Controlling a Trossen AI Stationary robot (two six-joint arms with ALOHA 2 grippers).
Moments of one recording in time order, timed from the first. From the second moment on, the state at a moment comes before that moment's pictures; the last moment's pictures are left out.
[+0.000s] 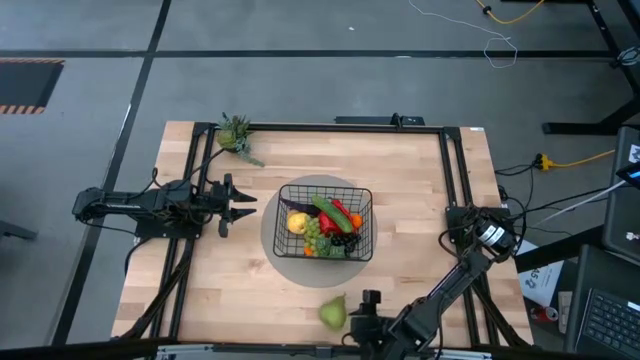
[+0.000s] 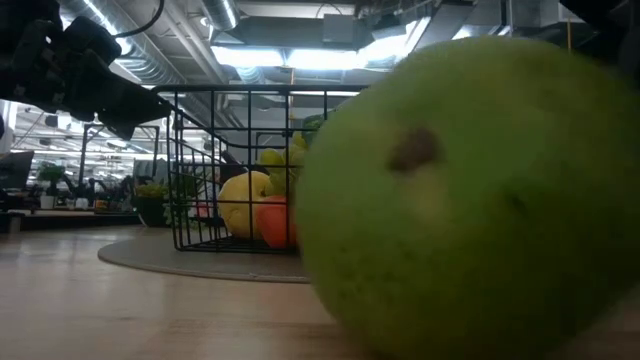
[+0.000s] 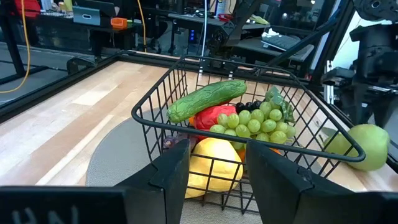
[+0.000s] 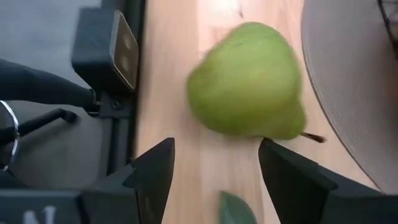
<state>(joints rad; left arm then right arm) 0.01 0.06 0.01 0.04 -0.09 -0.15 0.85 2.09 1.51 -0.54 0.52 0.75</state>
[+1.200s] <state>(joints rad) 0.01 0.06 0.01 0.04 -0.09 -0.15 0.76 2.09 1.51 -0.49 0.37 0.59</state>
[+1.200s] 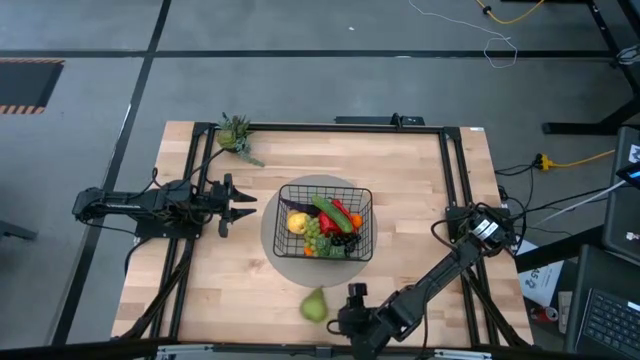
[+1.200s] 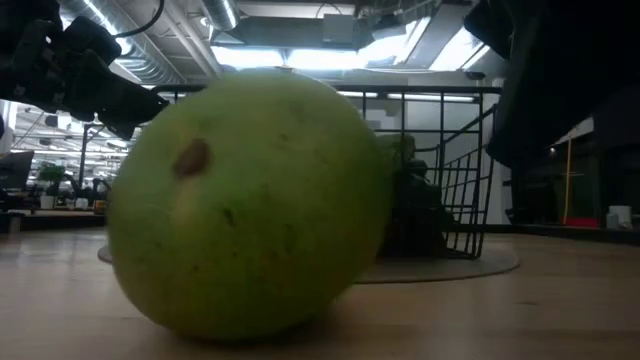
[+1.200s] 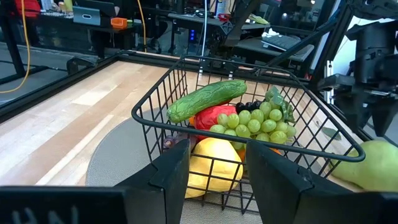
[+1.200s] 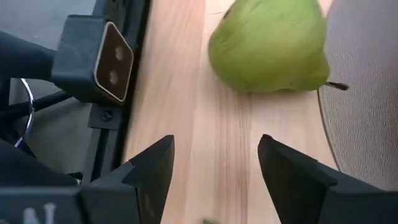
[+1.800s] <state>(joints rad) 0.01 0.06 0.01 0.04 -0.09 -0.15 0.66 2.09 1.51 -0.22 0.22 0.43</state>
